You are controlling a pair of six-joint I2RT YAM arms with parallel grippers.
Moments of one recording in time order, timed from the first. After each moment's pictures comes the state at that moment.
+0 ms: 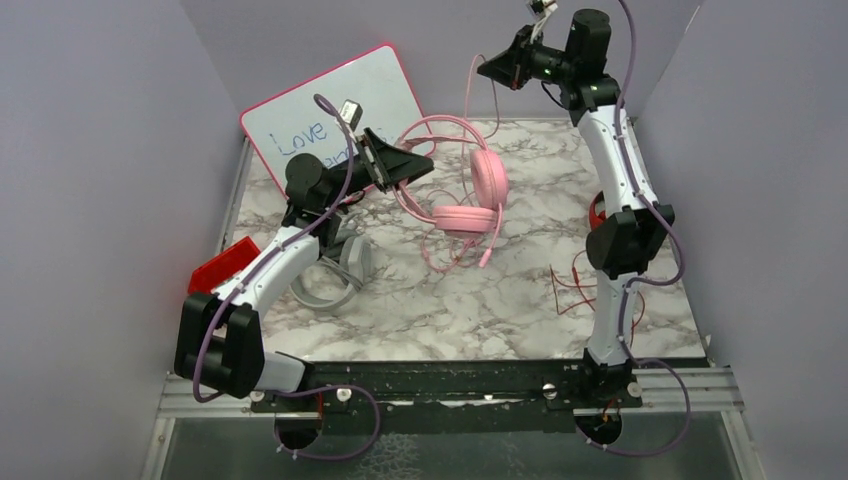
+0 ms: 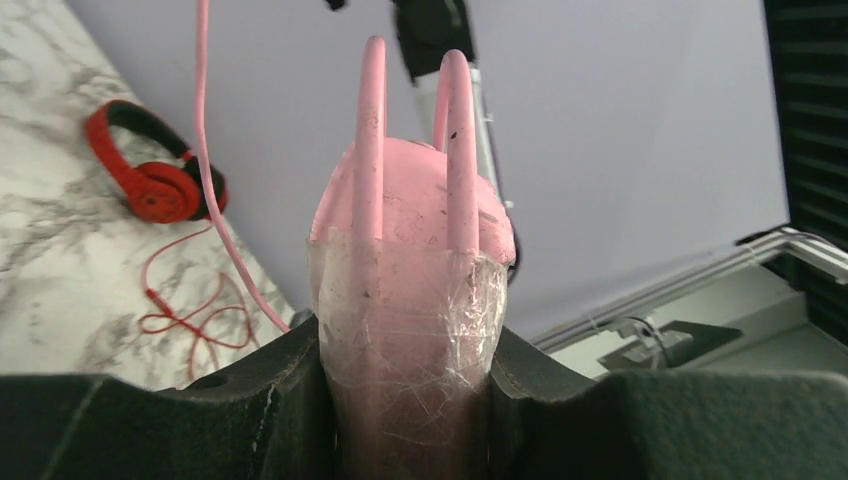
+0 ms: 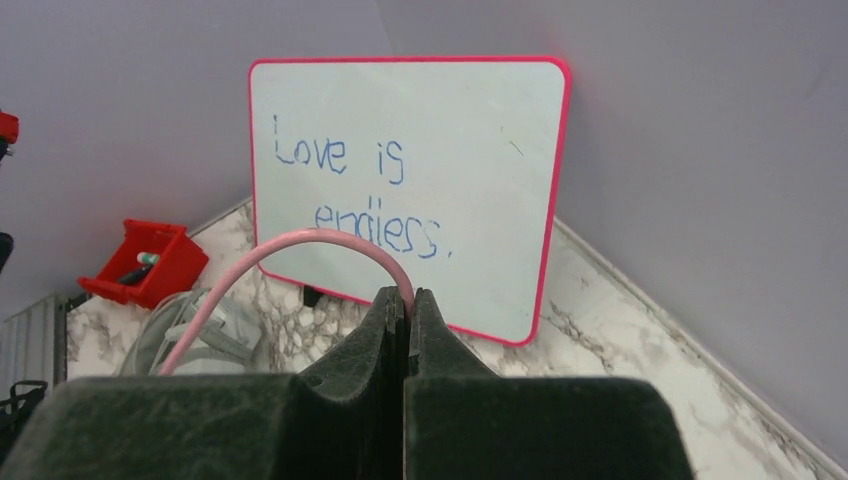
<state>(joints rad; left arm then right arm) -0.34 1.37 0.96 0.85 0.80 -1.49 0.17 2.16 2.39 -0.28 -0.89 0.13</state>
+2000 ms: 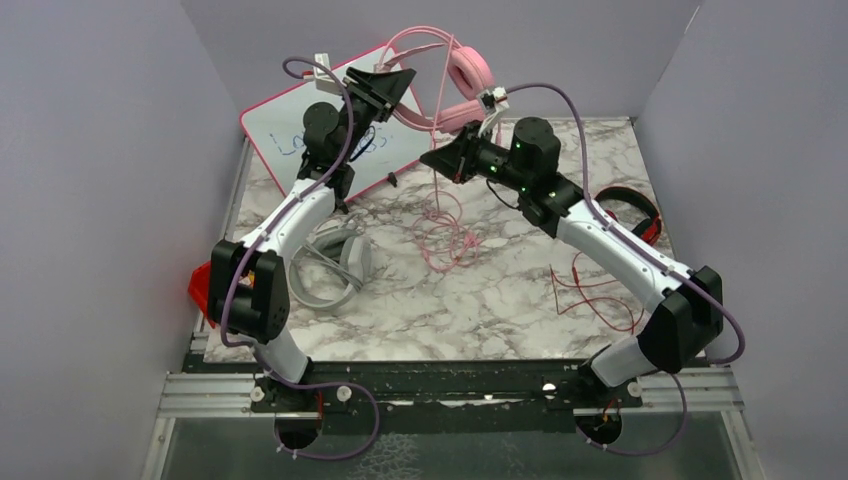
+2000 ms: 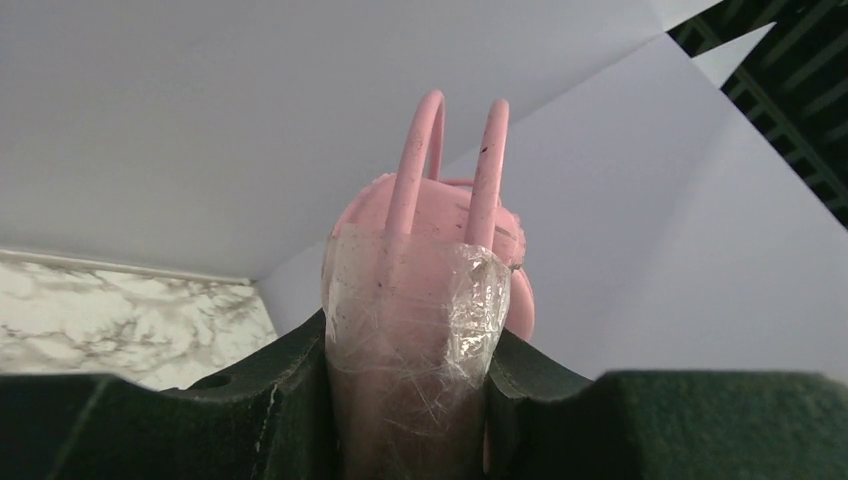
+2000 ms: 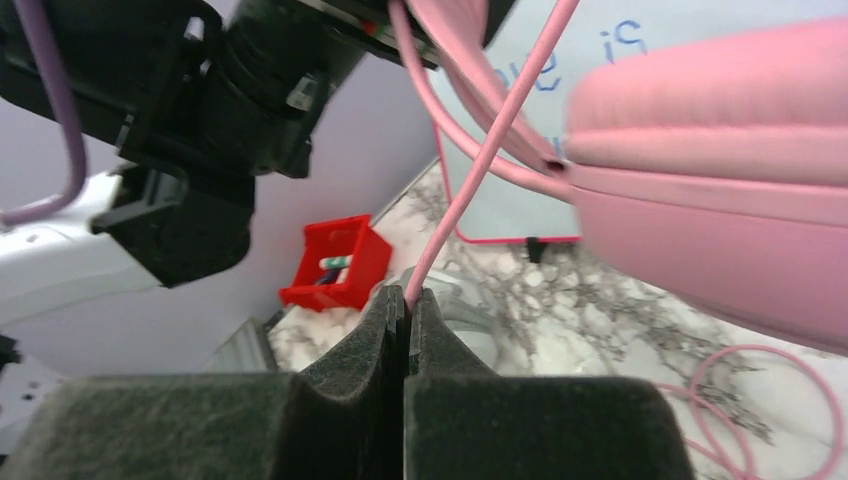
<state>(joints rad) -0.30 1.67 1.34 0.70 0.21 -1.19 0.61 1.52 1.38 0.11 -0.44 0.50</state>
